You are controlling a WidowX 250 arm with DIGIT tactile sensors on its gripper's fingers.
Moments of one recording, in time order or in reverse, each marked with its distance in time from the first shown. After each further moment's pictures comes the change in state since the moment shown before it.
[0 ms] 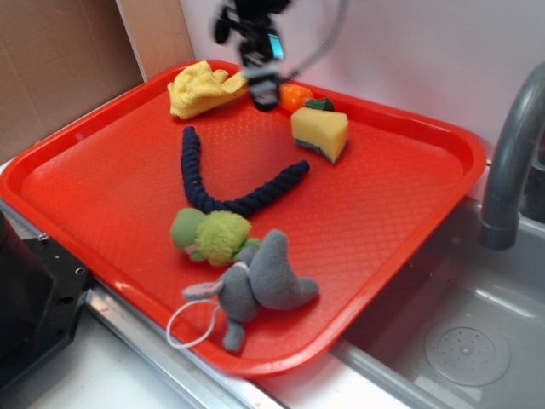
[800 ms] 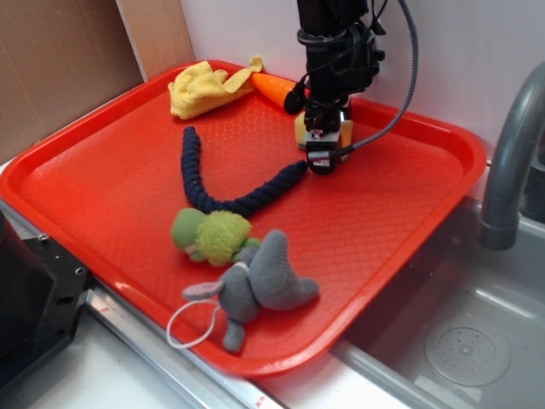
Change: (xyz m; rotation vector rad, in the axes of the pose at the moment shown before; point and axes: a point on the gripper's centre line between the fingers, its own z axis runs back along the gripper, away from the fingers) arm 0.023 -0.001 -0.062 -0.043 0.073 -0.141
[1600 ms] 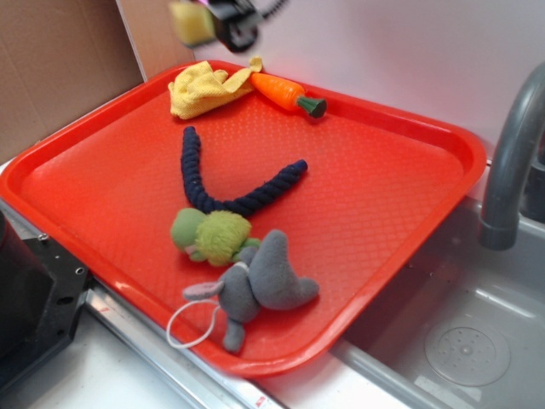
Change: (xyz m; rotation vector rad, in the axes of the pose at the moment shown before) arm -0.070 -0.049 0.164 0.195 -0.003 0.816
